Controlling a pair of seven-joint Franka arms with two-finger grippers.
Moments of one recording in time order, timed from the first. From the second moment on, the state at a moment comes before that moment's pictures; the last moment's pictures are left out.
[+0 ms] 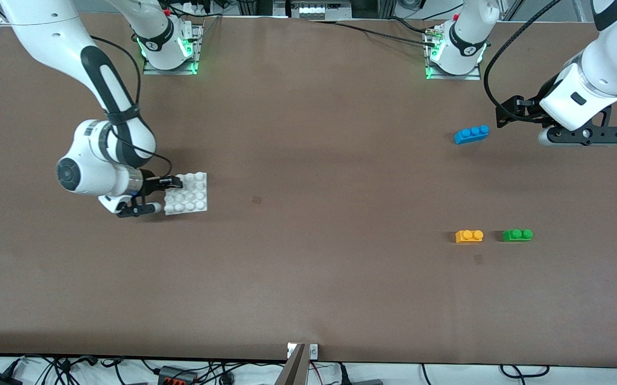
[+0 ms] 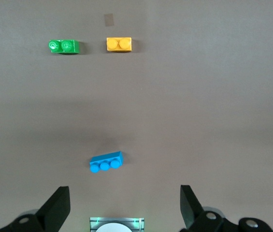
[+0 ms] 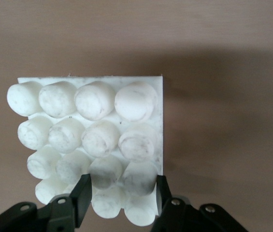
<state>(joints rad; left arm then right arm) -0.07 0.00 -0.08 -1.65 -0.02 1.48 -0.16 0.15 0.49 -0.03 -2.04 0.38 2.27 -0.28</state>
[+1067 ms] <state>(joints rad) -0.08 0.09 -0.05 -1.59 -0.07 1.45 -0.09 0.51 0.65 -0.02 -1.81 0.61 2.33 -0.06</state>
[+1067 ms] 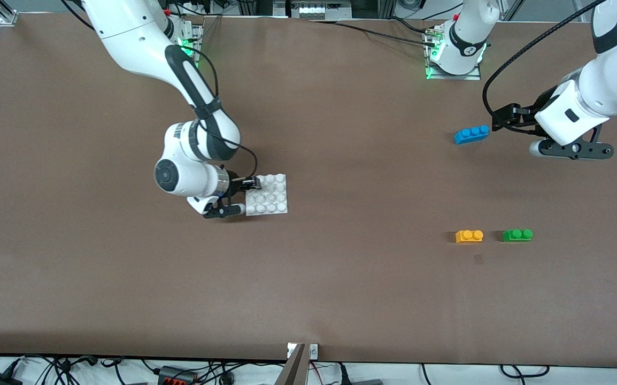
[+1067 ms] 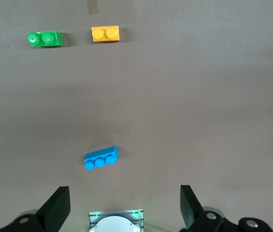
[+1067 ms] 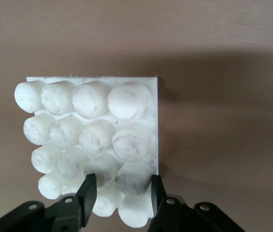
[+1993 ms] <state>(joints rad) -0.06 0.60 -0.05 -1.50 -0.05 1.96 0.02 0.72 0.84 -0.02 -1.51 0.65 2.38 0.24</state>
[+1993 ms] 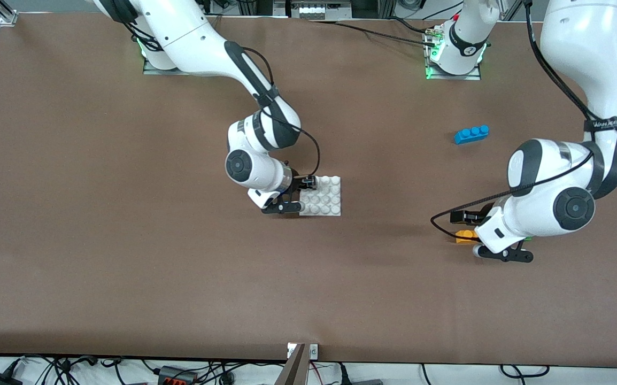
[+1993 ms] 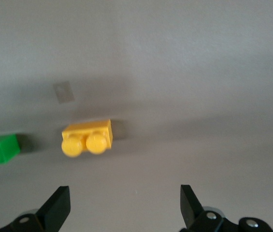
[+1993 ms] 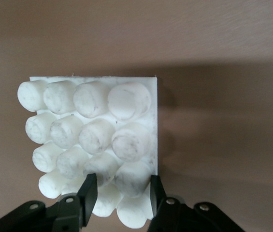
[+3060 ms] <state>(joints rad) -0.03 0.66 -0.02 -1.61 -0.05 2.20 0.15 0.74 0.63 -0.28 -1.46 0.37 1.89 0.24</state>
